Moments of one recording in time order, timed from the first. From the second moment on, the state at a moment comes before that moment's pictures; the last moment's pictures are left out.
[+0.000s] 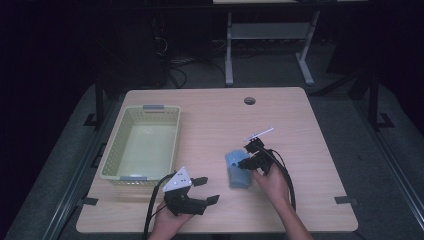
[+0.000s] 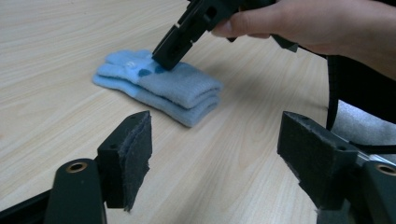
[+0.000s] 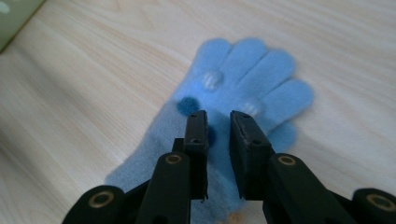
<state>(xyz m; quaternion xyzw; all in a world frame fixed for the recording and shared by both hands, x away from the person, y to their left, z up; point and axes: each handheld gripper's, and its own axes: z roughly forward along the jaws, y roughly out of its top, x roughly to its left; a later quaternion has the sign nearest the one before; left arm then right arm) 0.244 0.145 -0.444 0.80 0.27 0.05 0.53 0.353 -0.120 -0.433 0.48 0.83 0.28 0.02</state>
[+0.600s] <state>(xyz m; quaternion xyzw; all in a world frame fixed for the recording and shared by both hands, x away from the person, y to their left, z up) 0.288 0.116 -0.450 0.77 0.39 -0.05 0.50 0.339 -0.176 -0.432 0.53 0.77 0.35 -0.03</state>
